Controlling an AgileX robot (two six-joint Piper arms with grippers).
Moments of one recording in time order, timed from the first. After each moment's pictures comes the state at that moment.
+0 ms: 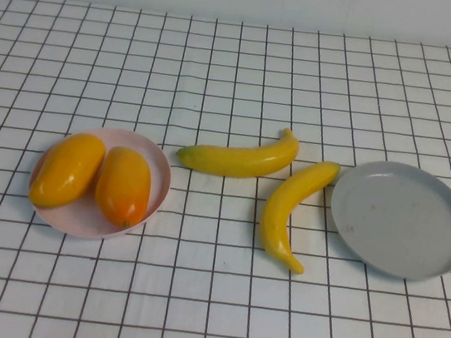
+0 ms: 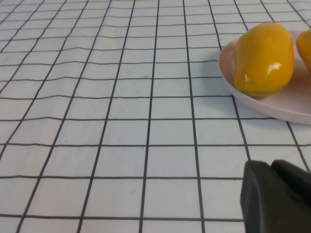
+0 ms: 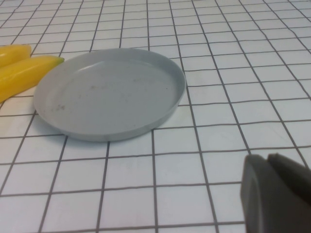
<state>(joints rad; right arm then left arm) 0.01 -0.01 0.03 0.07 0.35 0.02 0.00 -0.01 0.02 0.07 0.37 -0.03</state>
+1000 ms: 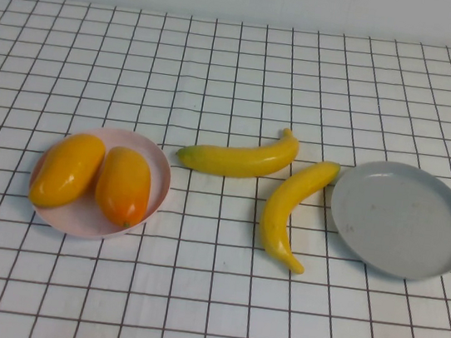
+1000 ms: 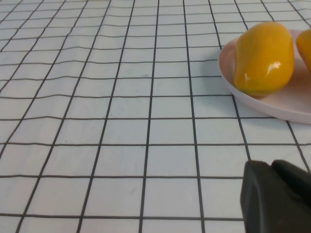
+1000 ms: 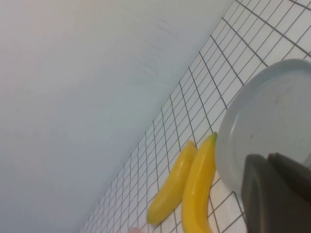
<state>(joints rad) 0.01 -0.01 0.03 0.93 0.23 0.15 0.00 -0.01 0.02 0.07 0.37 -0.03</state>
